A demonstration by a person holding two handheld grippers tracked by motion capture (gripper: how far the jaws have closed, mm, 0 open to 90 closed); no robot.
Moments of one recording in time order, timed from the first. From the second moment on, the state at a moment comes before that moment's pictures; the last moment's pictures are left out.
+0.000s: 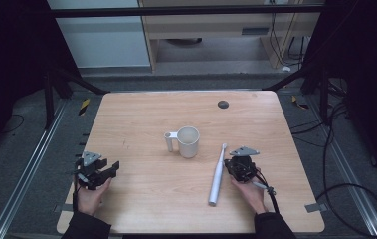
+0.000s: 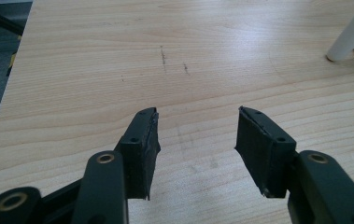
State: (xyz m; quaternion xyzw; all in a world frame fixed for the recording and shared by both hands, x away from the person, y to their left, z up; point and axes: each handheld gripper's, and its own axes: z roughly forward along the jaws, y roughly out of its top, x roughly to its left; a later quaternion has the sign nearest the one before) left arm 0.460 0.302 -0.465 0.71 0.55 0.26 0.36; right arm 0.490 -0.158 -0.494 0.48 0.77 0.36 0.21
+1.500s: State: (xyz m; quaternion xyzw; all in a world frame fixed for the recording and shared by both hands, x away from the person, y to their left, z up) left arm 0.460 0.304 -0.464 0.70 0.55 0.26 0.36; right arm 0.495 -0.146 -0.487 0.46 0.78 0.37 0.20
